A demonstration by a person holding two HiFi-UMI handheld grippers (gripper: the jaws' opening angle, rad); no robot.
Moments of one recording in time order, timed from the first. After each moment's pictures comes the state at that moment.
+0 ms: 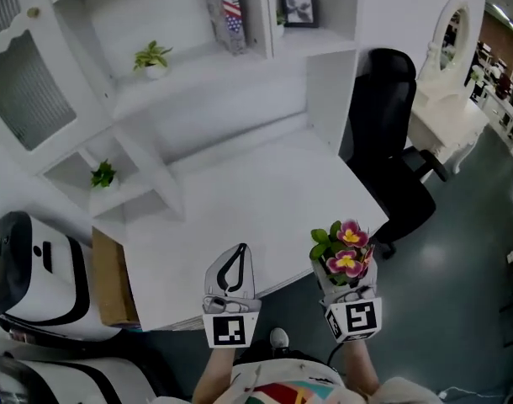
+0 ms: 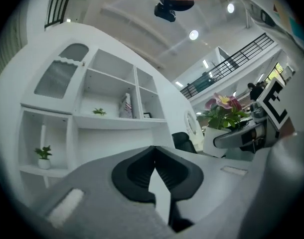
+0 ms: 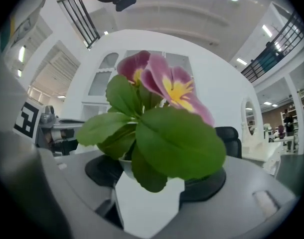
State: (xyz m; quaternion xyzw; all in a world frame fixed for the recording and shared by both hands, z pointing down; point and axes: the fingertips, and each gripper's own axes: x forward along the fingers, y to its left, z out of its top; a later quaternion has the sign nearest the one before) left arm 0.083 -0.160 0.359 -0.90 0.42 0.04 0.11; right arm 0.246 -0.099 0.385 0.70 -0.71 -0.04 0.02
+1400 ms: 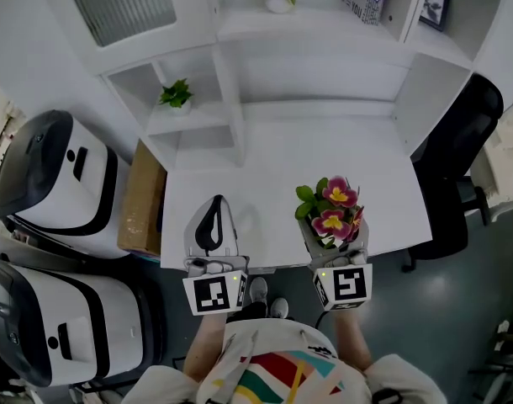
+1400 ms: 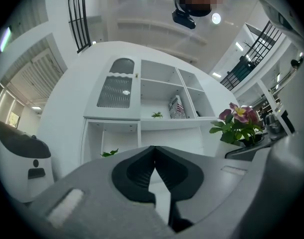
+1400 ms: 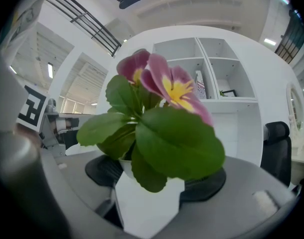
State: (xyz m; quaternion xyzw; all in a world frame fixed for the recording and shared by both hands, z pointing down) left arm -0.110 -0.196 0.342 -0.76 0.64 0.06 0.09; right arm 0.075 -0.199 0.389 0.54 -0.84 -0.05 0.03
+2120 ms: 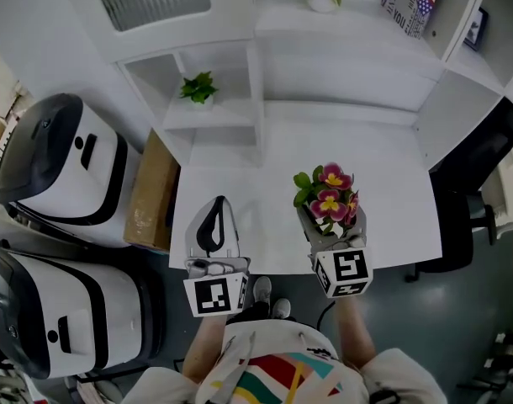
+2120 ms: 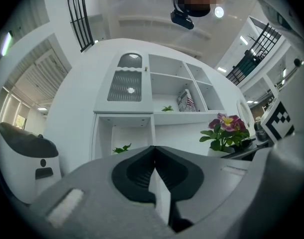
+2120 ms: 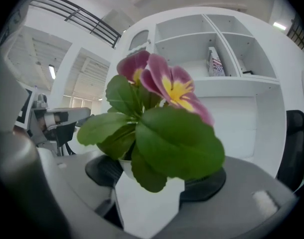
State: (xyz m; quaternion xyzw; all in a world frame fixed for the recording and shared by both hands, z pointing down) left arm -0.157 -0.221 0.357 -0.74 0.66 0.05 0.08; right arm 0.020 -0.263 0.421 0.50 -0.86 0.01 0.08
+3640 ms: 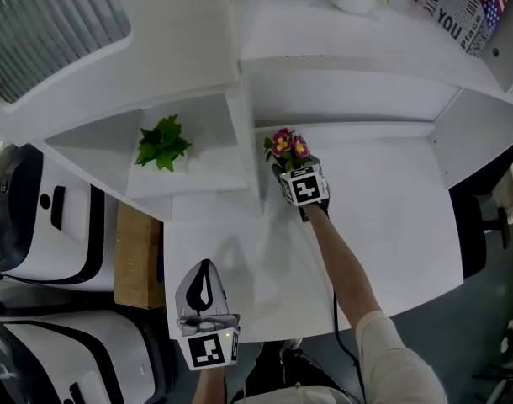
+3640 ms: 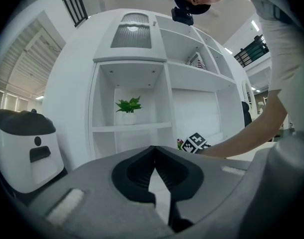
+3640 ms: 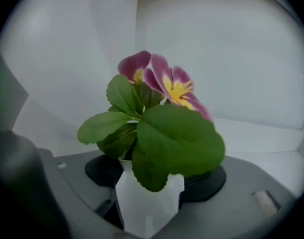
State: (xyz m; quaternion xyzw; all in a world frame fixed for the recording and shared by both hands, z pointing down) left arm -0.209 -0.327 0.487 -0.75 0.66 -0.06 -0.01; right arm -0.046 -0.614 0.682 0.48 -0.83 0.15 0.26
